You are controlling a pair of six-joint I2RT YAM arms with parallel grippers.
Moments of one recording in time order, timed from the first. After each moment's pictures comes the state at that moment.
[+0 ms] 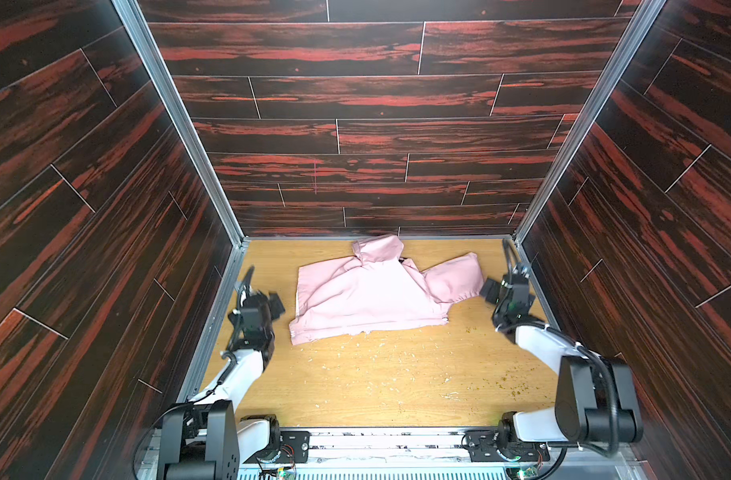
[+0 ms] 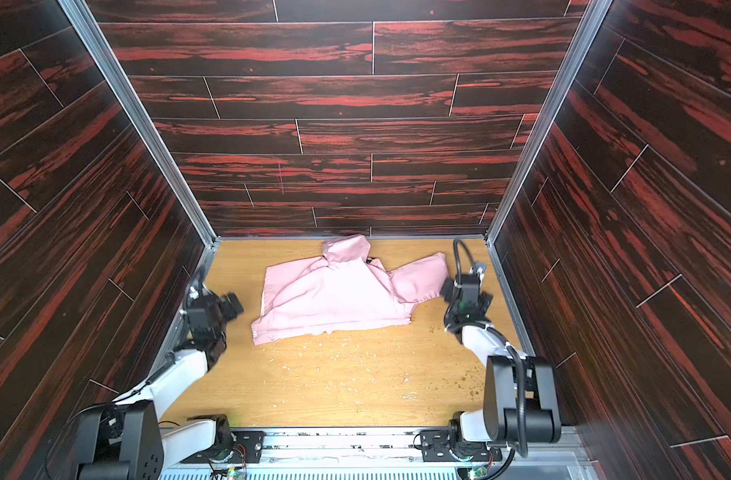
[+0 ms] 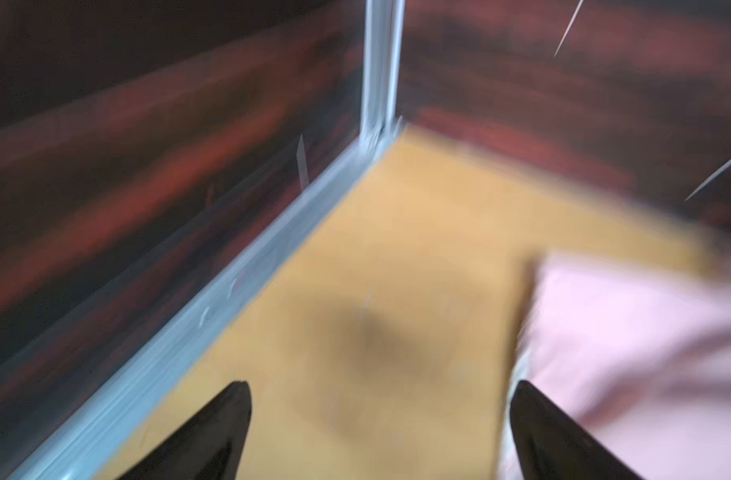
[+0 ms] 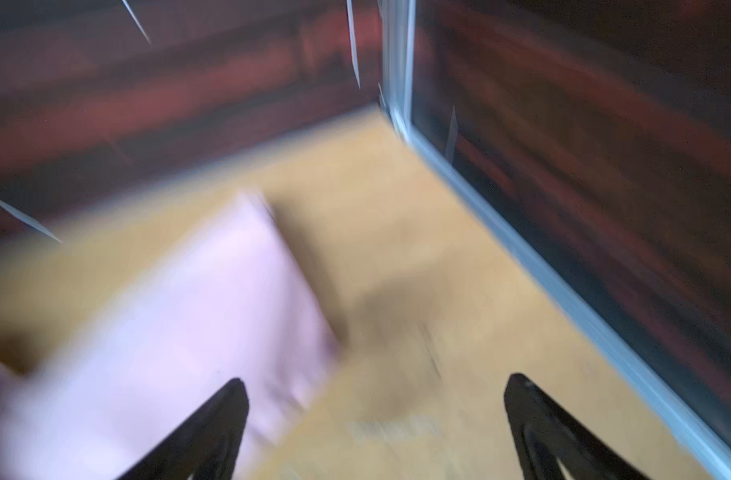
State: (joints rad) left arm 0.07 1.20 0.41 0.28 -0.38 -0.24; right arm 0.02 1.45 0.62 0.26 0.38 0.23
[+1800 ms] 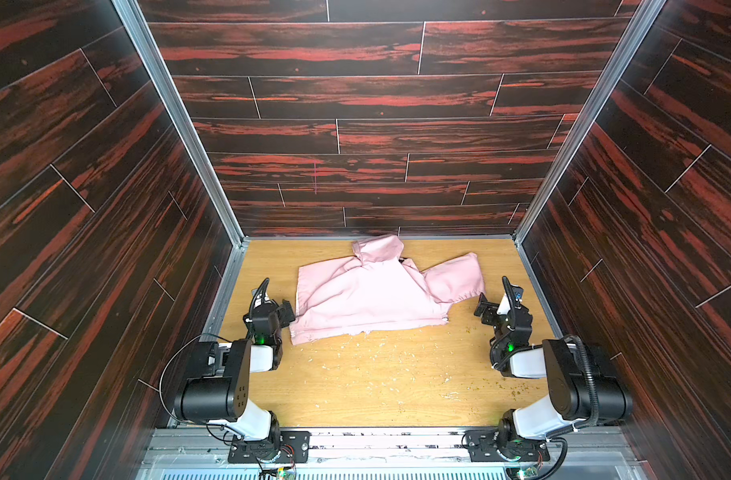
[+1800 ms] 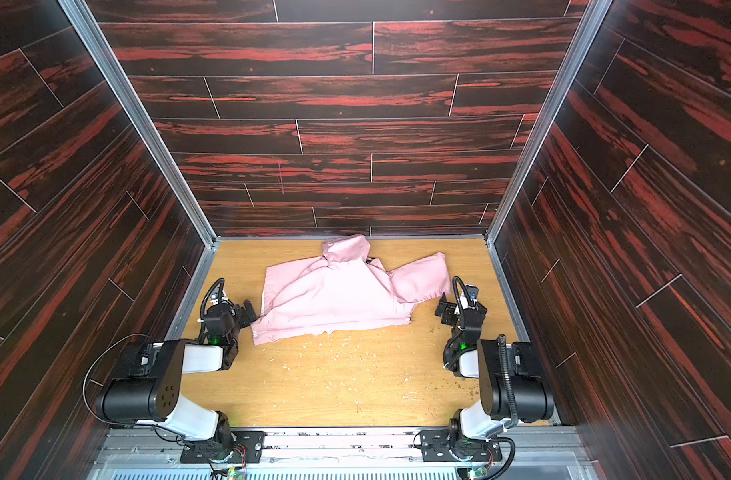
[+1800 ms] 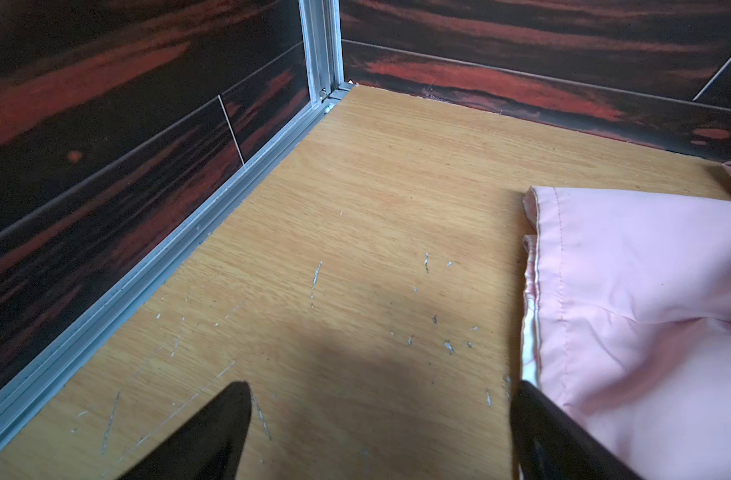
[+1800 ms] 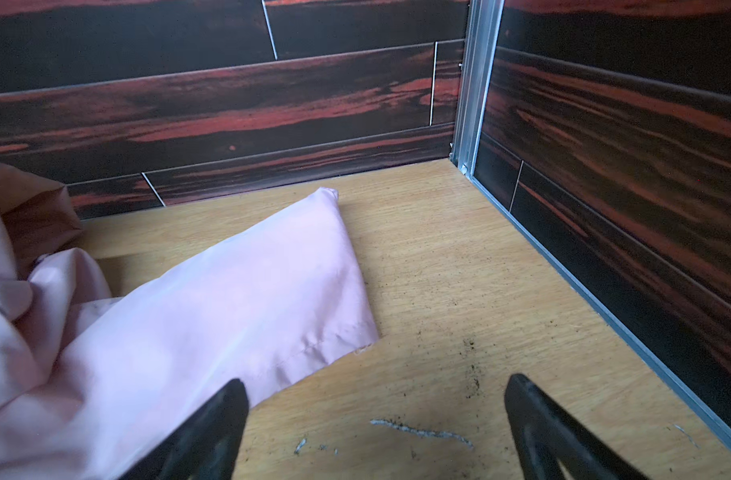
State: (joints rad) left arm 0.06 1.56 0.38 0.75 -0.25 -0.16; right arm -0.03 1.55 0.30 1.04 0.11 0.08
